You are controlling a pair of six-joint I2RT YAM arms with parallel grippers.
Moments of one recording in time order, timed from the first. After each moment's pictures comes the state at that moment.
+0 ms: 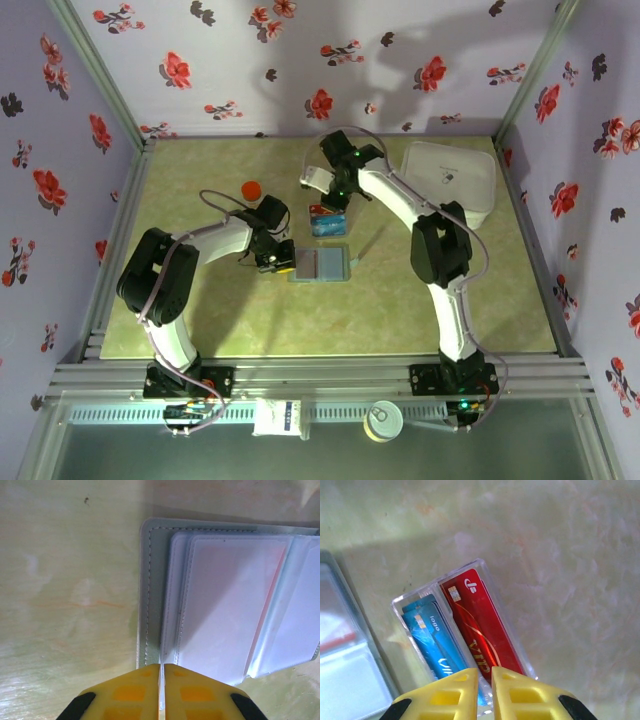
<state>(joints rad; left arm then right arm) -0.57 1.78 1.08 -0.60 0.30 -0.65 0.58 2.16 1.95 -0.95 -0.13 -0.62</state>
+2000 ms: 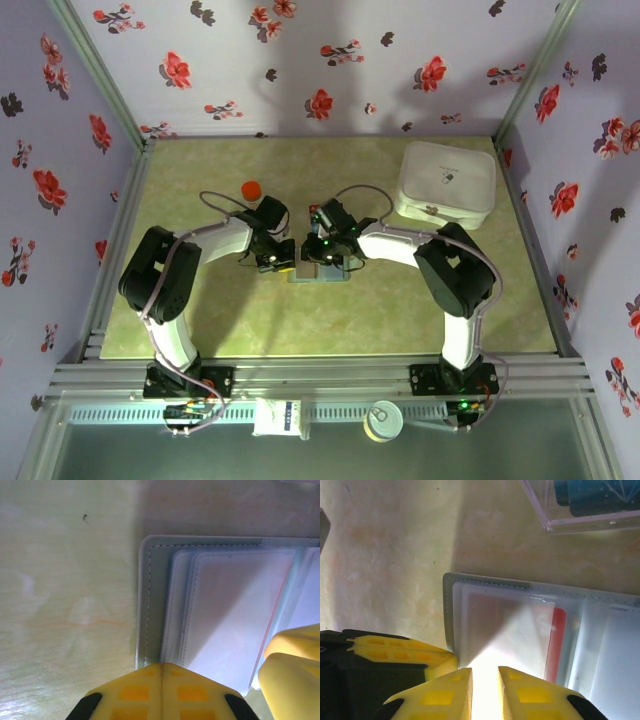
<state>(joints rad) -0.56 1.80 1.07 -0.56 0.31 -0.64 0.76 1.90 1.17 -0.25 -0.32 0.80</state>
